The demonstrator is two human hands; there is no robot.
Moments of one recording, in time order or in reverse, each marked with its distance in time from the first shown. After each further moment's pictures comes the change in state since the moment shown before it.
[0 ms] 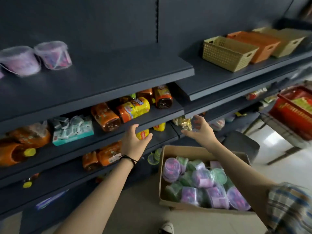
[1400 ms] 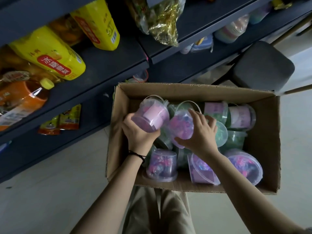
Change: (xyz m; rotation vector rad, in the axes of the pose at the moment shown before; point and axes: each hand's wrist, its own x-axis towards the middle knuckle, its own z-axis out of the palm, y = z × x) left_hand -0.021 -0.161 0.391 -0.049 -0.118 -0.409; right_hand 0.065 0.393 0.065 -0.552 -0.147 0.125
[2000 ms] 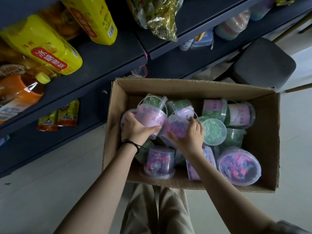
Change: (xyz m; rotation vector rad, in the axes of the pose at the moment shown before) left_hand 0.022 -0.007 0.000 0.164 -0.158 -0.037; right_hand -0.016 -0.010 0.038 0.150 0.017 0.160
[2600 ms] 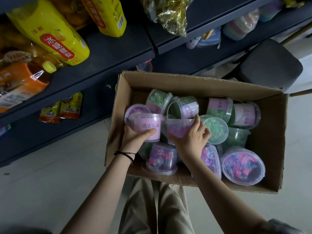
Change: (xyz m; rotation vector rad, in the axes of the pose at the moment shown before) left_hand -0.032 -0.027 -0.020 -0.381 -0.119 -0.180; right_hand -0.017 -0.009 0.018 -0.056 0.125 0.141
